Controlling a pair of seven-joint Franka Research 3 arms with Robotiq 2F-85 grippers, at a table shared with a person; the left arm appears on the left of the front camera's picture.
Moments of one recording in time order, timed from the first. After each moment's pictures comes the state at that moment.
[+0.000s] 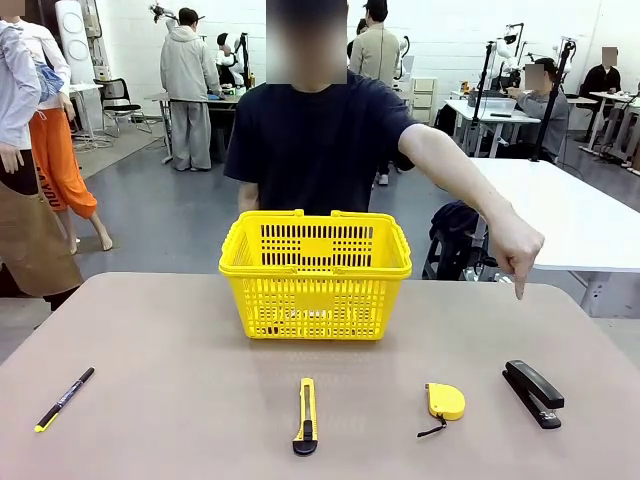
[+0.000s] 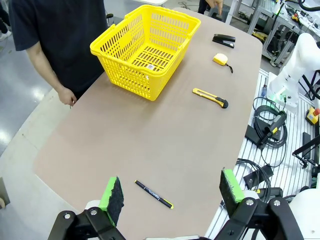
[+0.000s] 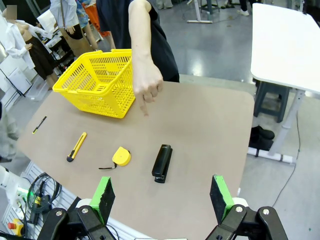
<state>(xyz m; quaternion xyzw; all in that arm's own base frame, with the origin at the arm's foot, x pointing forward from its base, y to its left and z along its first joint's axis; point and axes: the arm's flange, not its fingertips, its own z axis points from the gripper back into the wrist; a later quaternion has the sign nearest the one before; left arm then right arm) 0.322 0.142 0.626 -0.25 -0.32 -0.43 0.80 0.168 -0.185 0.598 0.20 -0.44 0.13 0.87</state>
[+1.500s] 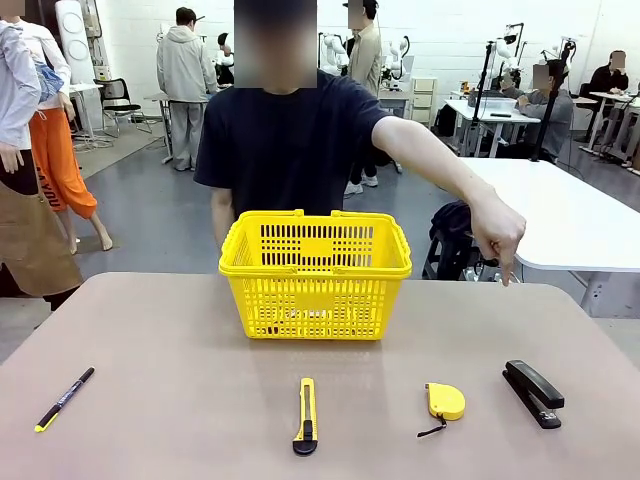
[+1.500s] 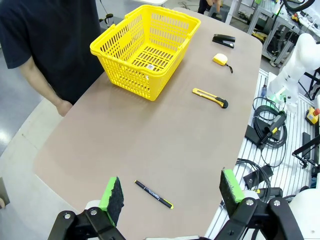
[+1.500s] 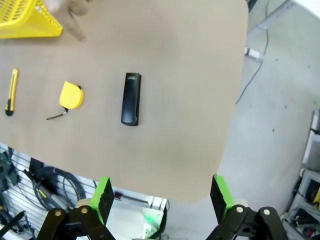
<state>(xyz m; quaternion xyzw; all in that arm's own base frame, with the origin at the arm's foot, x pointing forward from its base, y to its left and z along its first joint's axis) 0.323 0.142 0.626 -0.25 -0.32 -0.43 0.80 0.314 -0.048 0.566 0.01 -0.13 0.12 0.98</state>
